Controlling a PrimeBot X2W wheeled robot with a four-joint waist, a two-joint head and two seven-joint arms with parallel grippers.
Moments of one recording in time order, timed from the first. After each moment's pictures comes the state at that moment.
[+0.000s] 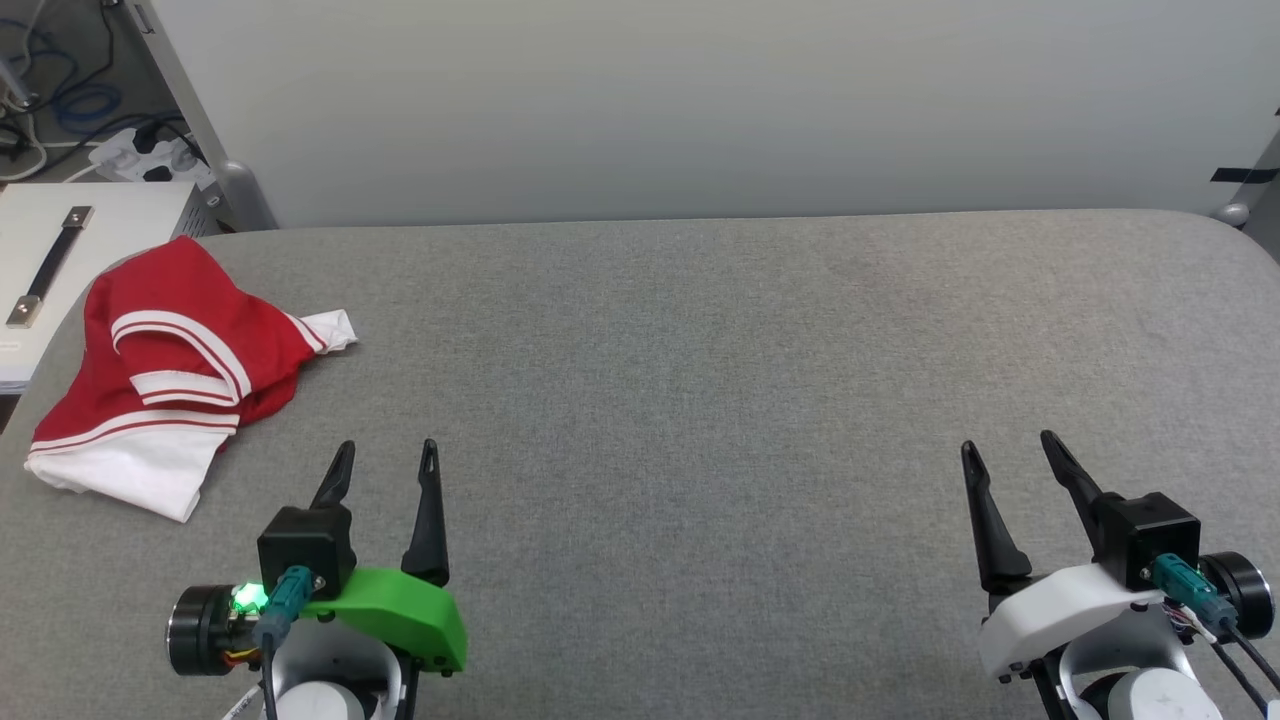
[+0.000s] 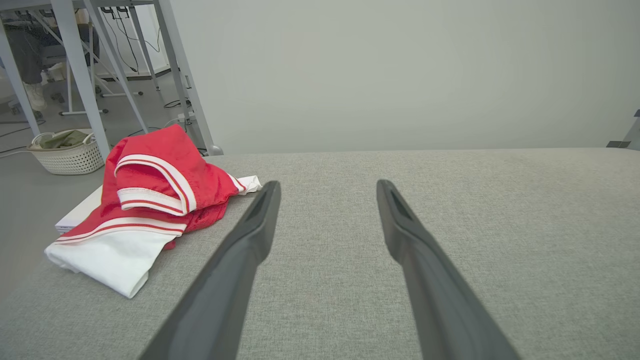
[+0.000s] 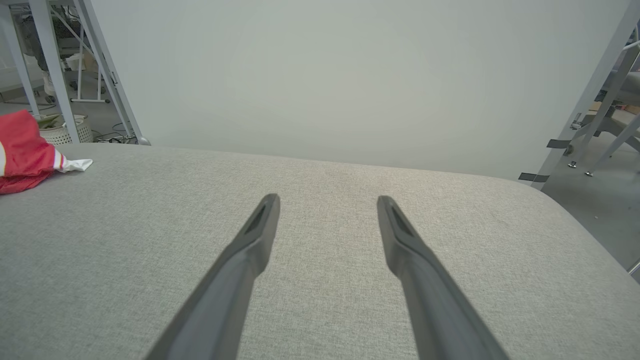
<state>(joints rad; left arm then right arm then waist) -0.01 0.05 -0.02 0.03 -0.05 0.00 -0.06 -0.01 -0.05 0.00 0.00 0.02 0.13 -0.06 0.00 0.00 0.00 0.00</state>
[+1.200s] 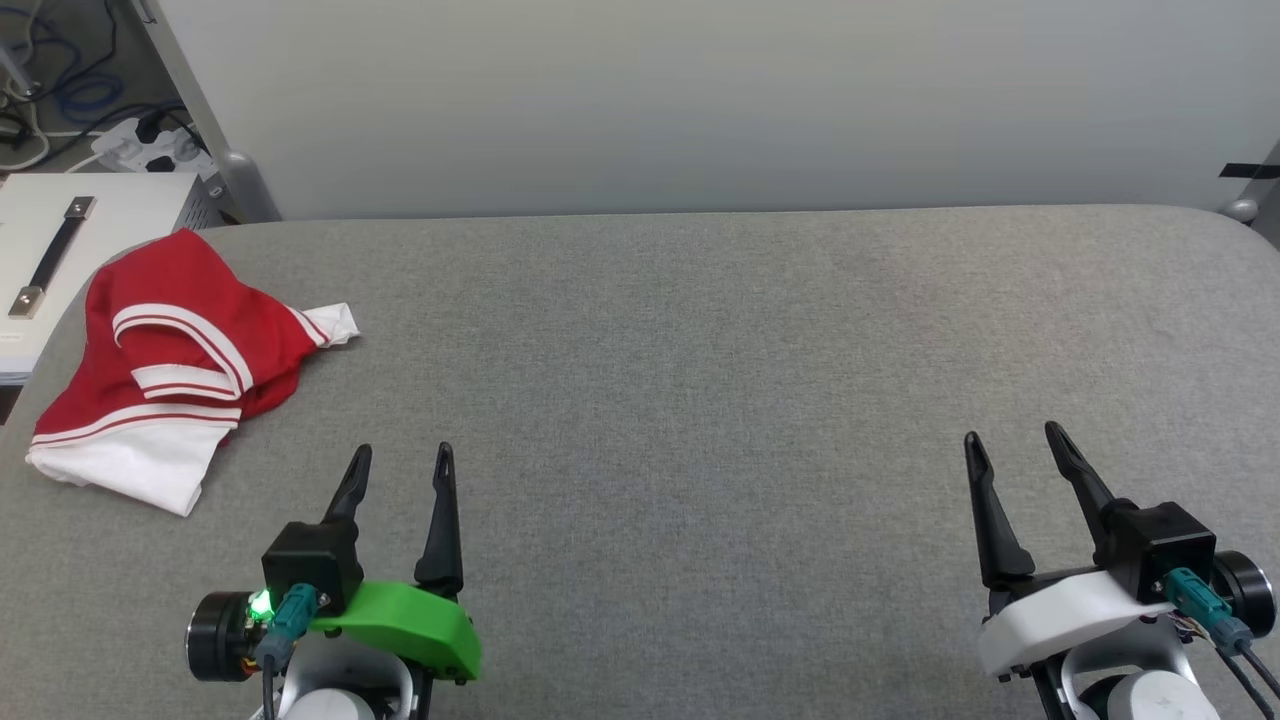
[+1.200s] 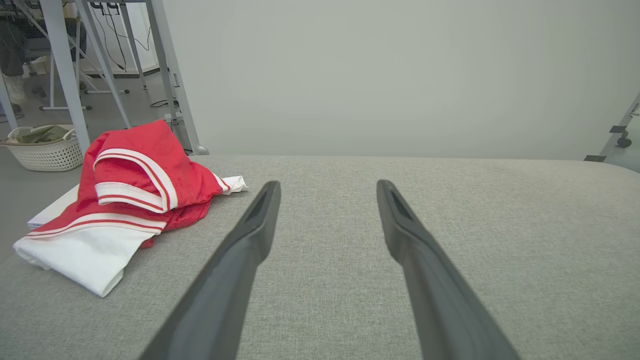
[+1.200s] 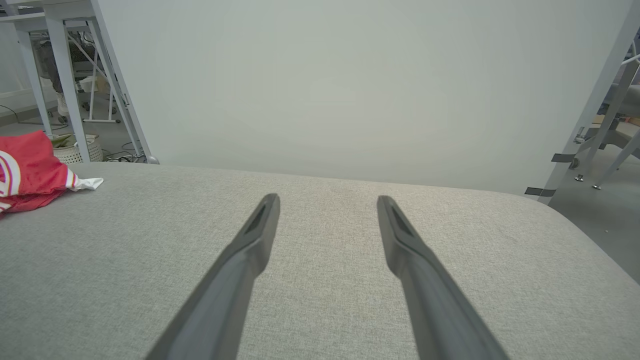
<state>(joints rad) -0.01 0.05 -0.05 0.06 -0.11 -0.02 -0.13 0.00 -0.05 0.01 -0.01 0.04 0.13 -0.13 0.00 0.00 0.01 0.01</state>
